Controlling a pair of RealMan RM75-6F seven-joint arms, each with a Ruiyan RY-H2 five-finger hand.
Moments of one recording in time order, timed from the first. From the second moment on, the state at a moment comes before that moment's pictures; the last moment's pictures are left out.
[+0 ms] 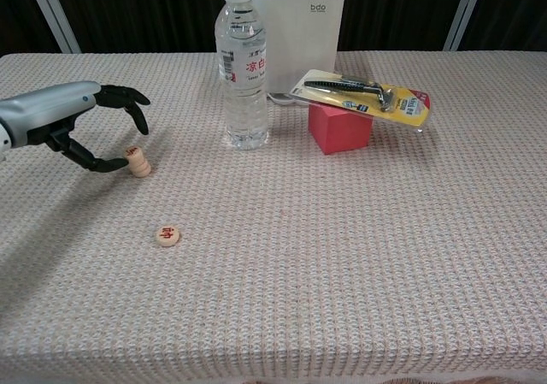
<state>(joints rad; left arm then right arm) -0.61 -1.56 -0.10 -1.28 1.36 0.99 -0.08 0.06 -1.03 0.04 -1.53 -1.45 1.38 0.18</state>
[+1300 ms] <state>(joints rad) -0.47 -1.49 0.09 -1.54 1.58 1.13 -0.03 0.03 -1.03 0.01 -1.54 -1.51 1.44 0.18</state>
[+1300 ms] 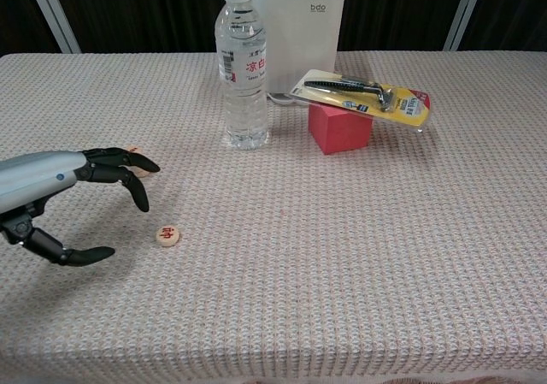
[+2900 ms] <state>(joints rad) -0.51 -1.68 0.05 -1.33 1.60 1.12 0.04 0.03 -1.03 0.01 -1.52 -1.50 1.42 0.23</state>
